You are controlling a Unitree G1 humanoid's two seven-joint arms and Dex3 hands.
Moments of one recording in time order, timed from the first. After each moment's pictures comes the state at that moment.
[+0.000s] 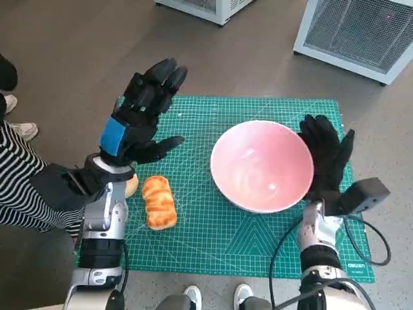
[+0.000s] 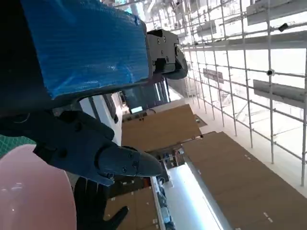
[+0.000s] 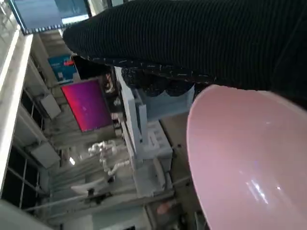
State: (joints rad) left arm -0.54 0.18 0.14 0.30 -0.36 -0.38 -0.55; right arm -0.71 -0.06 -0.41 1.16 0.32 -0.66 0.33
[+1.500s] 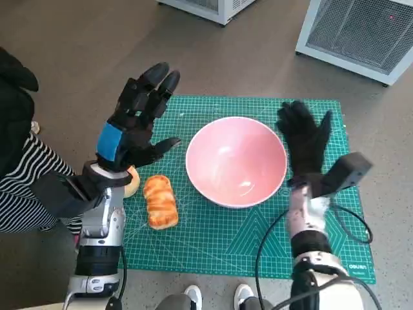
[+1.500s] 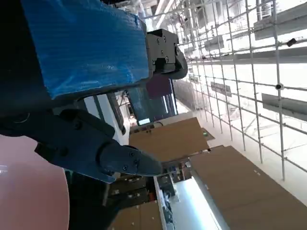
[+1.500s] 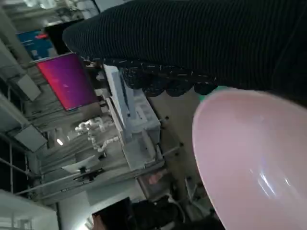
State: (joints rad) left arm -0.49 0.18 0.13 0.25 -0.33 -0.37 -0.48; right arm -0.80 -0.06 -0.36 1.14 0.28 -0.58 0.30
